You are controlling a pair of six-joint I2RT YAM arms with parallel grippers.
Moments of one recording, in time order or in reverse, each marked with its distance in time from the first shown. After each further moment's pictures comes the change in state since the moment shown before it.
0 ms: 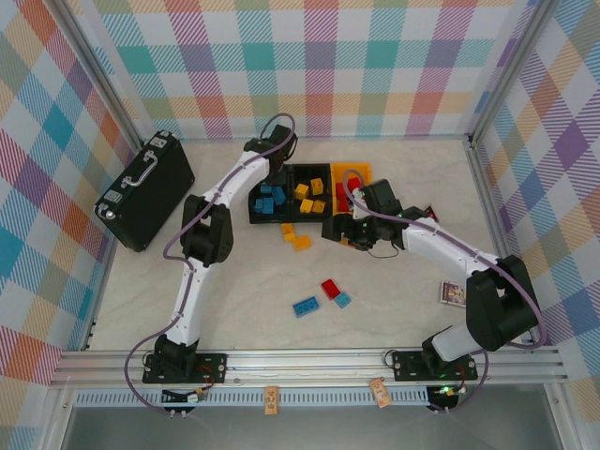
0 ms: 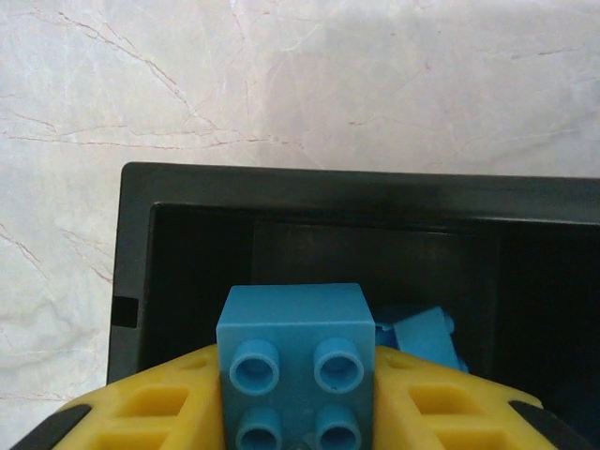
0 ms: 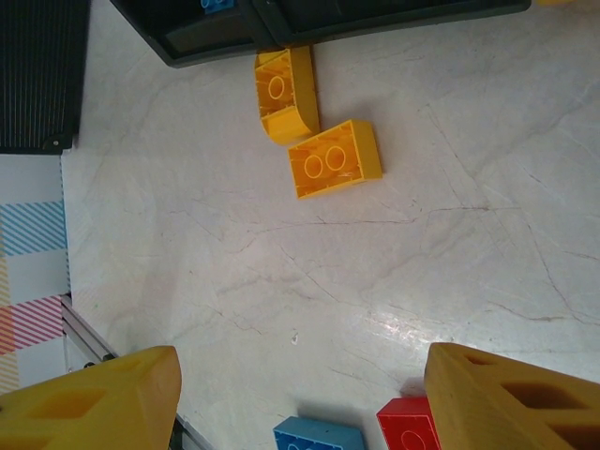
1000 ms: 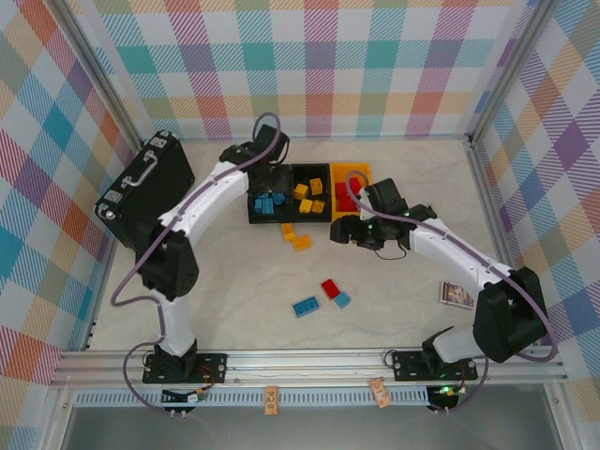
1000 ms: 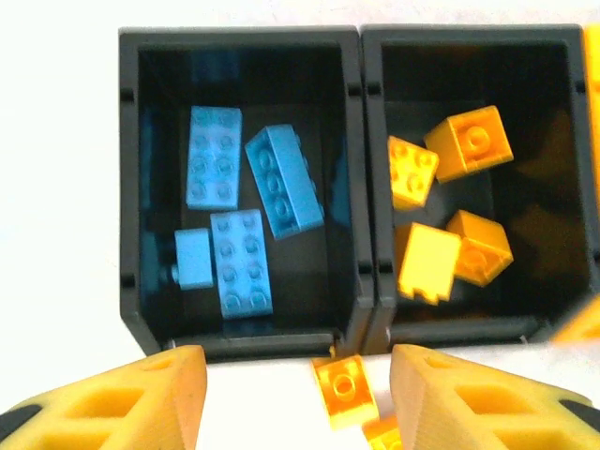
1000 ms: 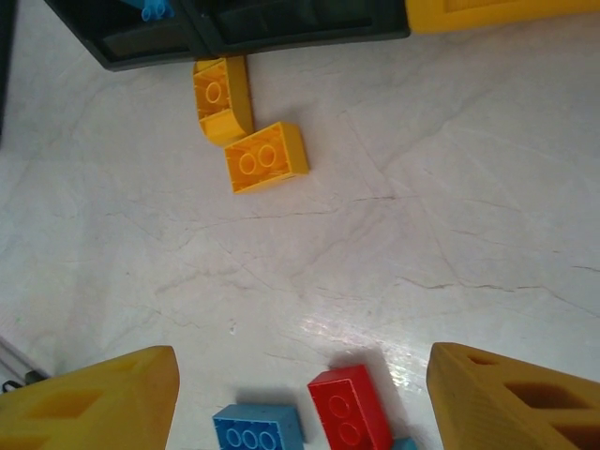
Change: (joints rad) left arm -0.085 -0.546 -0.512 0.115 0.221 -0.052; right arm 0.000 -0.072 0.032 -0.166 0.163 -0.092
